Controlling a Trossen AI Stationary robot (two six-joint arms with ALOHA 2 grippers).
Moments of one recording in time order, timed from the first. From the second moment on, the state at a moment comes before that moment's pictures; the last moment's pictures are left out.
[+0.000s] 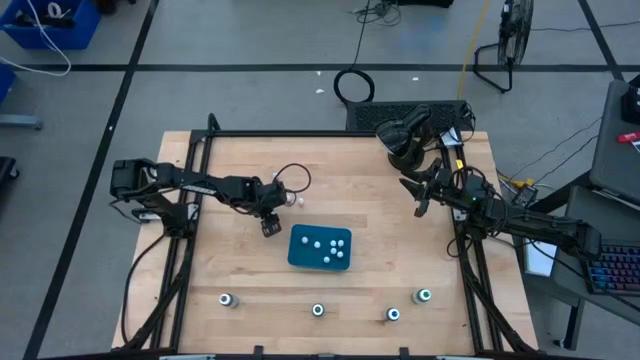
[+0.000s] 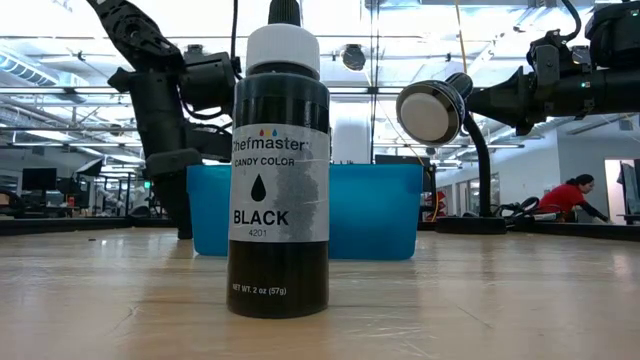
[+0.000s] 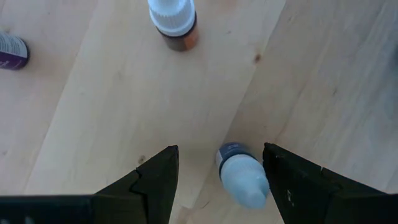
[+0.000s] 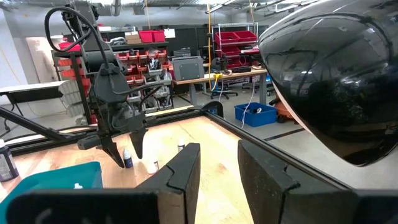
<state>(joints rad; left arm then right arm) 0.17 1.54 0.73 -0.44 -0.05 -0.24 -0.40 0.32 0.01 0.39 0.00 0.09</state>
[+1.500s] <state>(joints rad) 0.03 1.54 0.98 -0.58 -0.03 -0.21 -0.40 0.32 0.01 0.39 0.00 0.09</state>
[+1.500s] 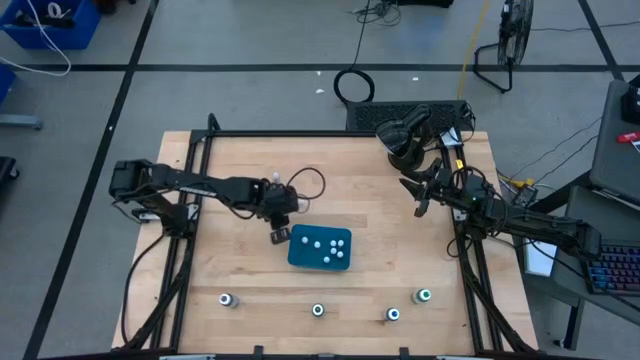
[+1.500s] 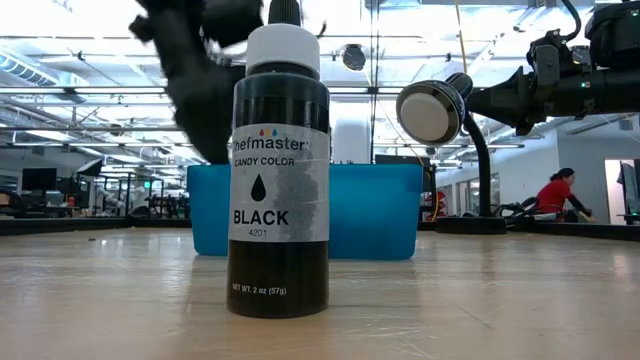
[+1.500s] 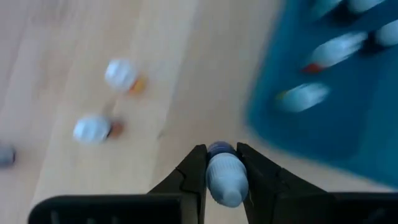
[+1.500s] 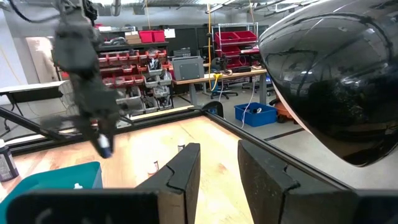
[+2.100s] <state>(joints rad) -0.16 1.73 1.21 -0.68 0.03 -0.23 -0.40 0.33 0.01 0.39 0.00 0.09</state>
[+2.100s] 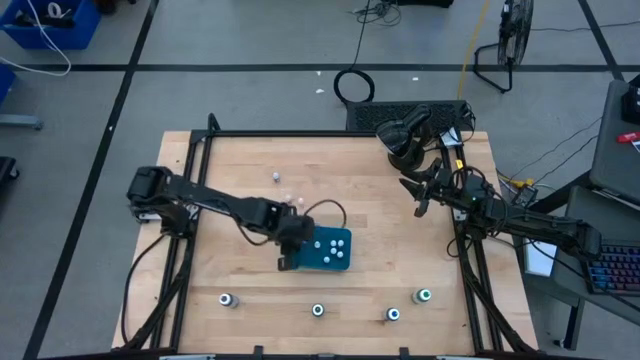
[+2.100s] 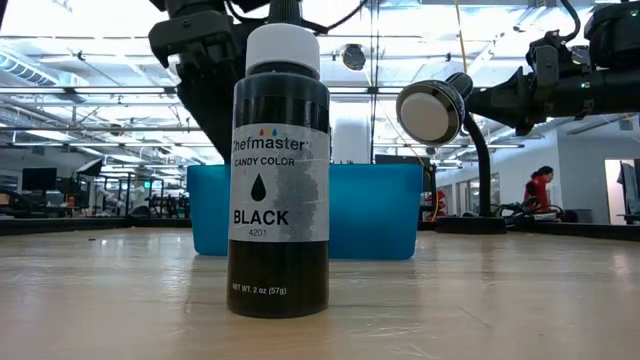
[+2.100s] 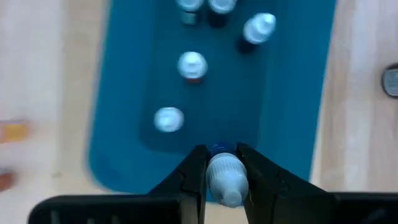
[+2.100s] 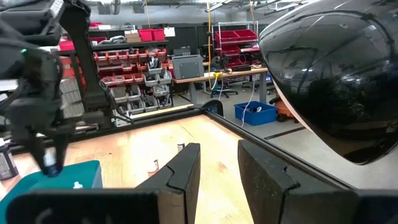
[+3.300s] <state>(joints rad) -0.14 1.93 1.25 -0.70 0.06 -0.24 -0.40 0.33 0.01 0.39 0.00 0.09</state>
